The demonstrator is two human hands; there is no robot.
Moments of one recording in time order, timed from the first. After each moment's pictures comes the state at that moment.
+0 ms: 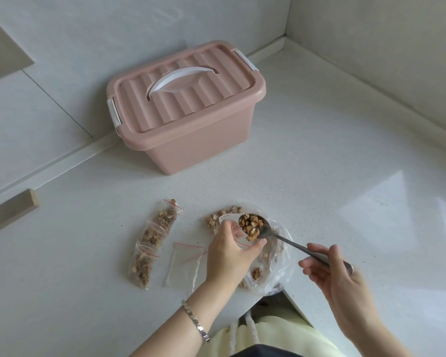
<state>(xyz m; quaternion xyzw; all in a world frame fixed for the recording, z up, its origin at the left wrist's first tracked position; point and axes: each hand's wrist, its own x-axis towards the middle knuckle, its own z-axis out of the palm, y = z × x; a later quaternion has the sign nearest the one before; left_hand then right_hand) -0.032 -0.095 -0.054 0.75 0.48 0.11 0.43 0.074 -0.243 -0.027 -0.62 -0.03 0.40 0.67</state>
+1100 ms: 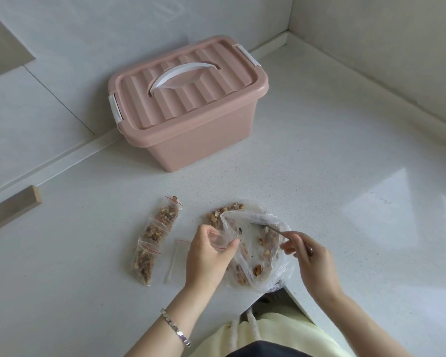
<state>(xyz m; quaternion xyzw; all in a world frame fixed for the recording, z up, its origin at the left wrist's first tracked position) -0.068 -0.083 -0.064 0.72 0.54 0.11 0.41 0.077 -0.215 -0.067 -0.80 -0.25 0.30 0.46</state>
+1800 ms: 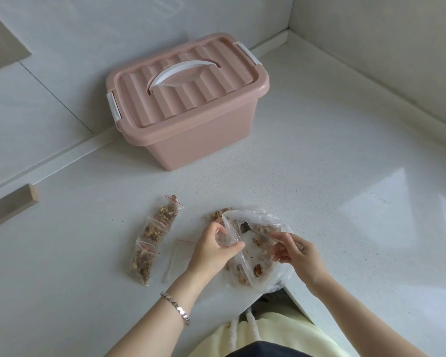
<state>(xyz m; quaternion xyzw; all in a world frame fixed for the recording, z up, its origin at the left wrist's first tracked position) -0.060 -0.065 -0.081 0.67 0.51 0.02 0.54 0.084 -0.200 -0.083 -0.70 -0.14 0.47 0.52</state>
